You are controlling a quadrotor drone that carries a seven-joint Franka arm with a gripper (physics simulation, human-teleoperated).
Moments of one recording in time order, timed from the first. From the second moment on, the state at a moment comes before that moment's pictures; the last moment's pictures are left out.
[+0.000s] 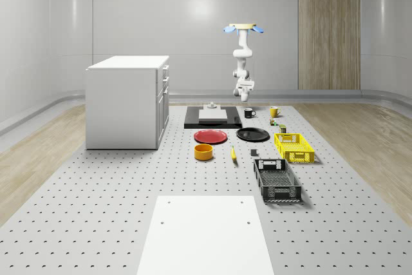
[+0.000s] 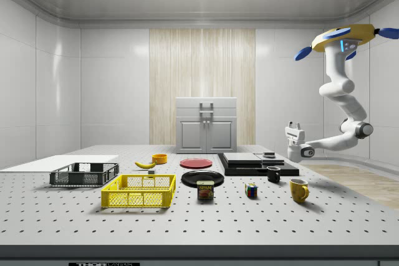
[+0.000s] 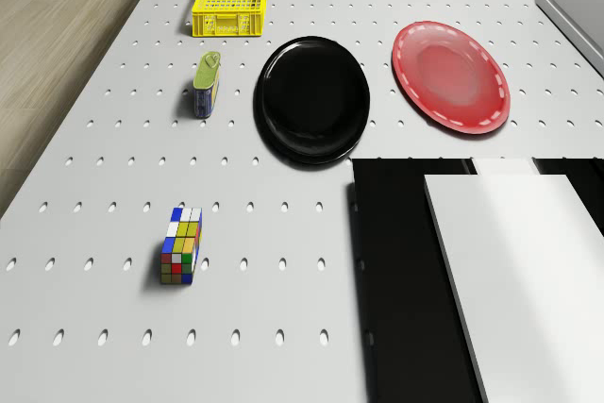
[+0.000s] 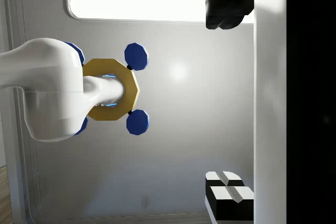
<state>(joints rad) -0.02 -0.72 0.05 -2.06 -0.06 1.39 0.79</state>
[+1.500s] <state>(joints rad) -0.83 -0.97 1.16 -2.87 -1.91 1.22 1.43</state>
